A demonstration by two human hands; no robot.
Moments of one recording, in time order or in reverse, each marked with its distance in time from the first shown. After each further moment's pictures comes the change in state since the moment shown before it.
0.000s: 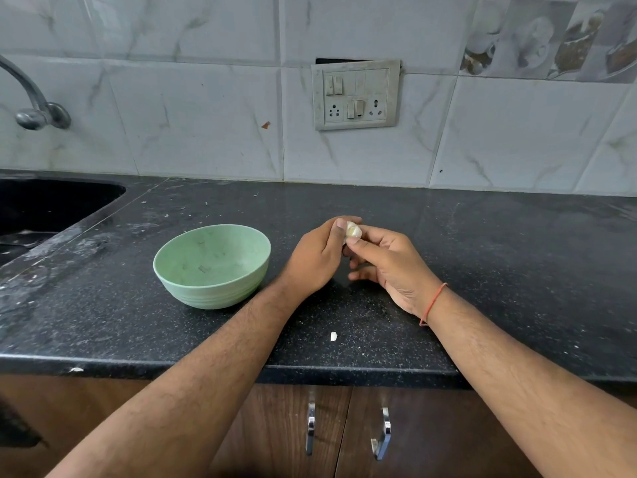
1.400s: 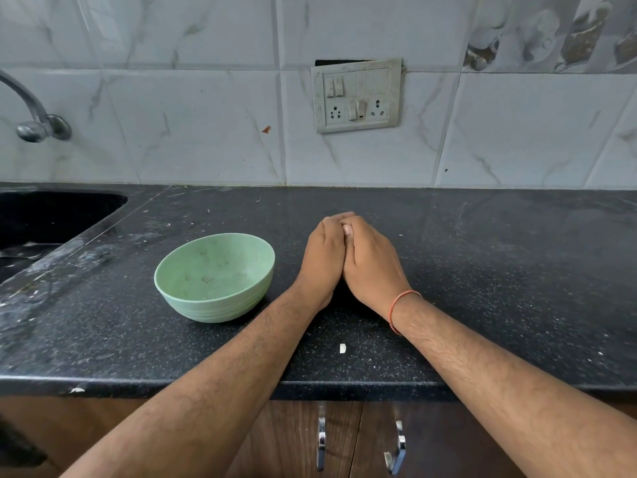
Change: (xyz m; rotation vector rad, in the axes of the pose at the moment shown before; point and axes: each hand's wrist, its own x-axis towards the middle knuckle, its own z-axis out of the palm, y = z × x) left_hand 0.008 0.020 0.013 -0.427 0.153 -0.212; right_hand 0.016 0.005 0.042 -0.928 0.270 -0.361
